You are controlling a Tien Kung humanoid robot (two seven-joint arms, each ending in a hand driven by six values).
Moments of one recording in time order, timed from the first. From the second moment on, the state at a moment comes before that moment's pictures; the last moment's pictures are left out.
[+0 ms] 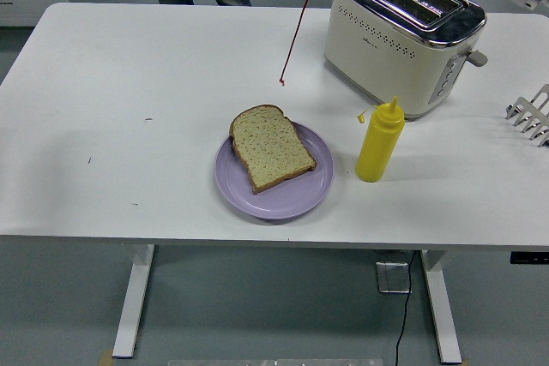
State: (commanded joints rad) left arm -0.09 0.10 -1.94 -1.31 0.22 -0.13 0.03; right arm 1.29 -0.81 0.44 1.53 -2.27 -0.28 0.03
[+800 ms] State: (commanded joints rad) left arm -0.09 0.10 -1.93 -1.30 0.22 -0.13 0.03; right arm 1.20 -0.80 0.55 1.49 -2.27 -0.37 0.01
